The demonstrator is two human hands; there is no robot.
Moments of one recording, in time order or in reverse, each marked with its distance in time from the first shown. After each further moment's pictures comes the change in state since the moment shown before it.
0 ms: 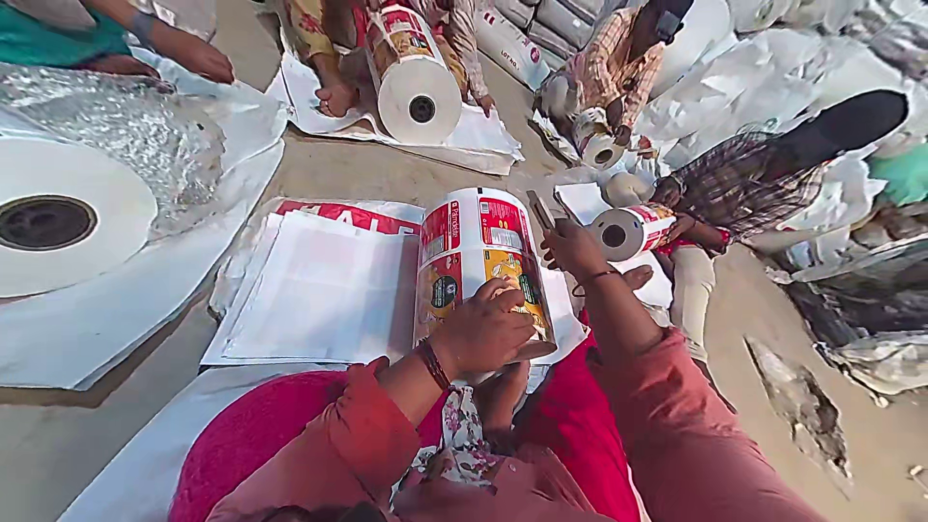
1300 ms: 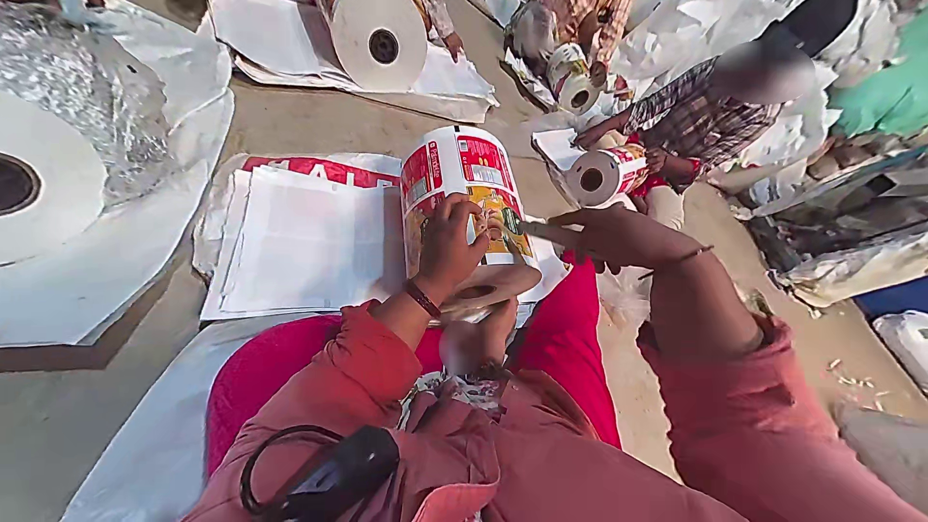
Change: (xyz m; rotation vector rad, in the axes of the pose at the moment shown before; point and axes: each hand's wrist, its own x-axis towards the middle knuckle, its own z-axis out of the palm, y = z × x) left_hand -0.011 -0.004 -0.006 -0.314 0.275 -0.699; right_hand -0.153 -0.015 -0.064 -0.437 -0.343 -0.048
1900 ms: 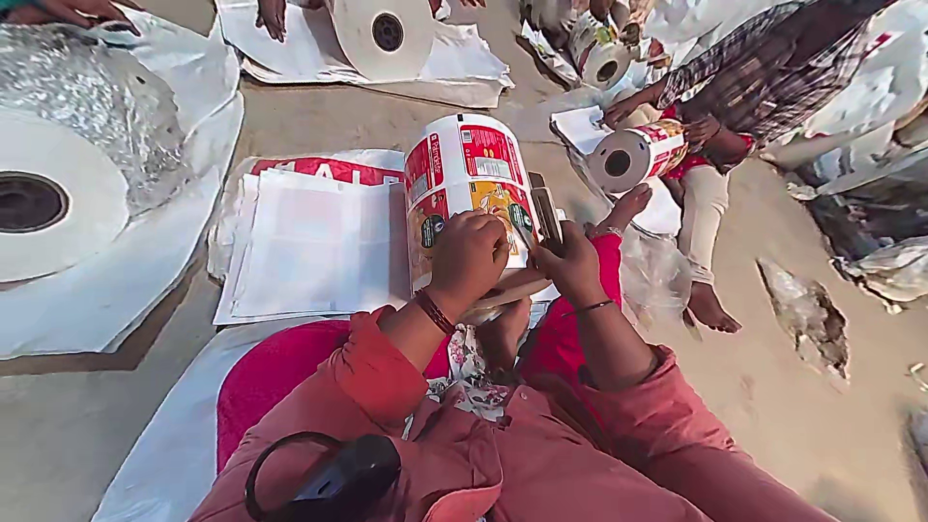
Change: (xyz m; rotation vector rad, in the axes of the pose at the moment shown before) left_hand -0.003 0.029 0.012 0.285 -0.120 0.129; right_hand 0.060 0.037 0.118 0.447 0.593 -0.067
